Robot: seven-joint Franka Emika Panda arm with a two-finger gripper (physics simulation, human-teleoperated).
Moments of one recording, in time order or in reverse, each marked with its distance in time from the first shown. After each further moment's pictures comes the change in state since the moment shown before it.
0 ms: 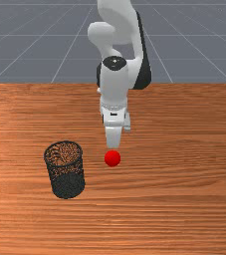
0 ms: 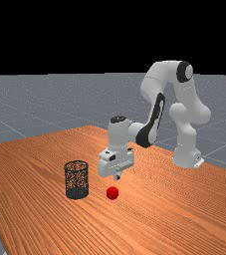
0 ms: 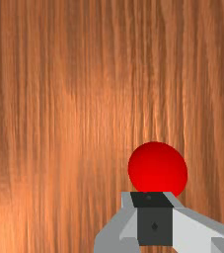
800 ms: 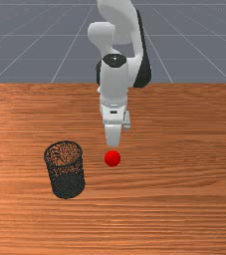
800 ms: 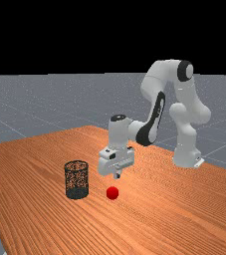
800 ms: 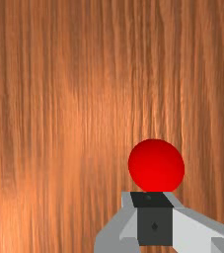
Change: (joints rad) arm 0.004 -0.018 -0.006 -0.006 -0.009 -0.012 0.008
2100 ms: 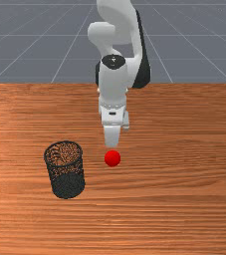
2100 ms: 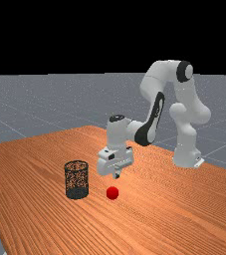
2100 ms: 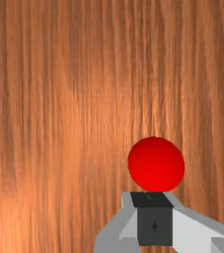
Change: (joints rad) arm -0.006 0.012 0.001 0.019 0.004 -0.022 -0.010
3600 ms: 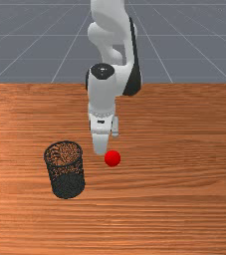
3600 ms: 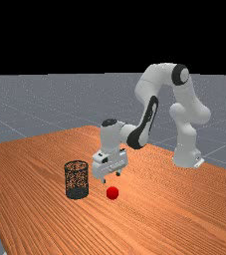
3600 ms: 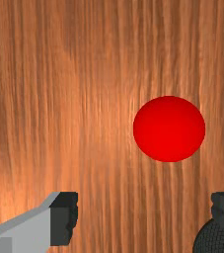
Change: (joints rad) arm -0.033 0.066 -0.028 0.052 -0.020 -0.036 -0.039
